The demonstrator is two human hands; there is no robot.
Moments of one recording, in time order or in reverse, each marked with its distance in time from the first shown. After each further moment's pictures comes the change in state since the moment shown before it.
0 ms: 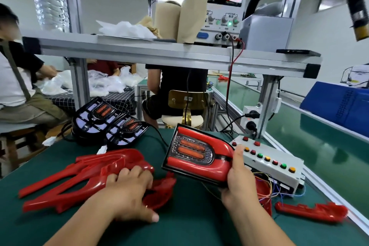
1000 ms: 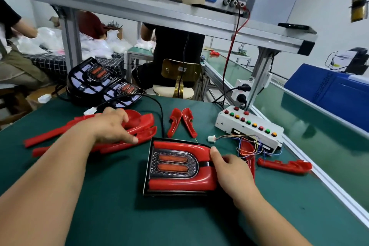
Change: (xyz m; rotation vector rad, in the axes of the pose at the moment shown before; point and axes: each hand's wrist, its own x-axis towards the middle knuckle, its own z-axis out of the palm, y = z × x) left_hand 0.013 -0.065 -0.022 -0.382 0.114 -0.115; right_hand -0.076 0.015 -0.044 -1.255 0.053 -0.252
